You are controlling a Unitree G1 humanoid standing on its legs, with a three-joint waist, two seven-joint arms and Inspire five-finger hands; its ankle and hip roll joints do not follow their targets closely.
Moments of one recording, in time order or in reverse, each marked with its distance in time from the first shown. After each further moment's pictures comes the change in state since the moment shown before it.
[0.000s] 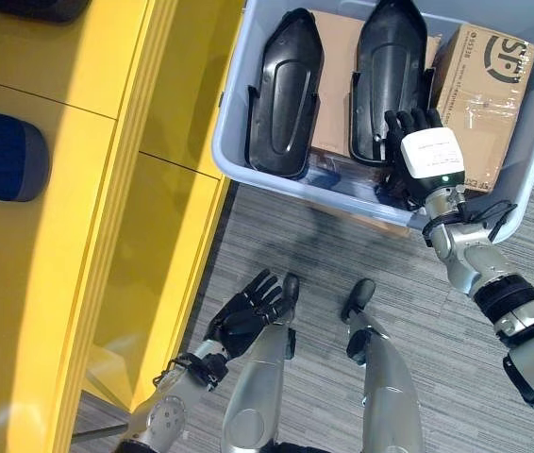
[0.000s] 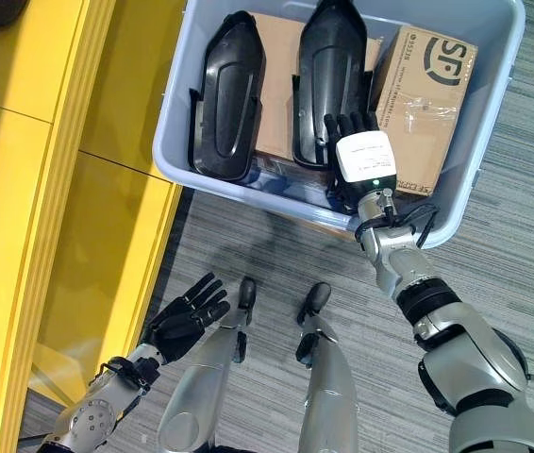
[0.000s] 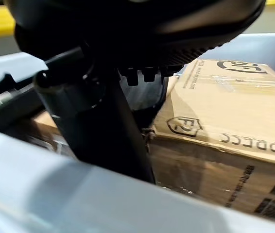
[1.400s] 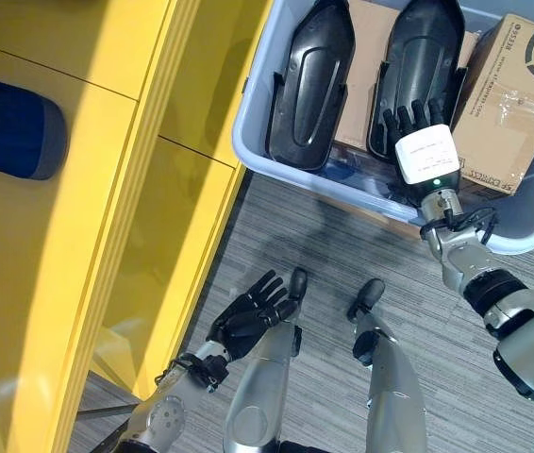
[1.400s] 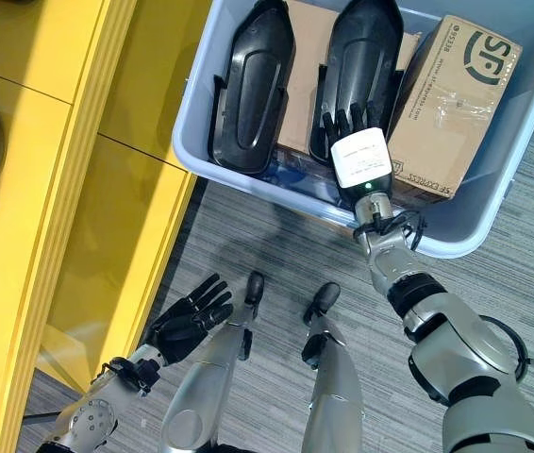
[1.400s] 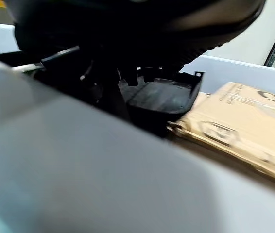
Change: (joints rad) left arm 0.000 0.000 0.003 -0.005 0.008 0.031 -0.041; right arm -0.072 0.050 0.134 0.103 -0.067 0.077 -0.105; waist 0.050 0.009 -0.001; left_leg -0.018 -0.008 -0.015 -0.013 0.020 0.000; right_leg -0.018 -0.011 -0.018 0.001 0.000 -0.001
